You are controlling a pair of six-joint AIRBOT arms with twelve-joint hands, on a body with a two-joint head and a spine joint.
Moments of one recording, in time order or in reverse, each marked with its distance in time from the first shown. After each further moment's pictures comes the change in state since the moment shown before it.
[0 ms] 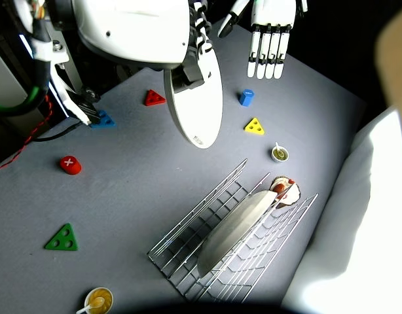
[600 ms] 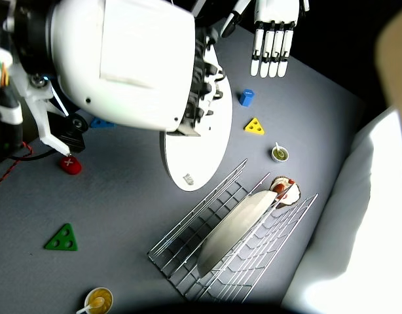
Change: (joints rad) left arm -0.004 -0.002 0.018 -0.029 -0.026 0.000; right arm 0.038 0.003 0.097 0.146 -0.099 -0.007
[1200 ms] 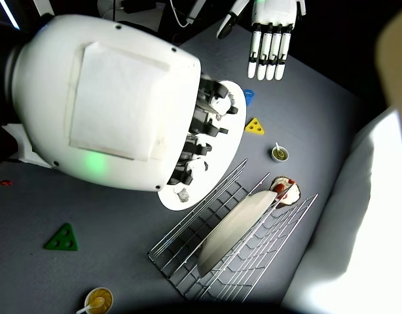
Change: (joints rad) left arm 0.010 -0.011 -0.057 -0.039 0.033 0.000; right arm 0.039 0.010 0.065 0.172 -0.087 -0.009
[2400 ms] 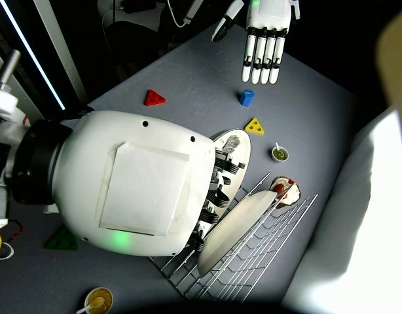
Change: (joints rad) left arm 0.011 0.000 -0.014 -0.023 0.021 0.000; right arm -0.151 -0.077 0.177 -0.006 0.162 0.001
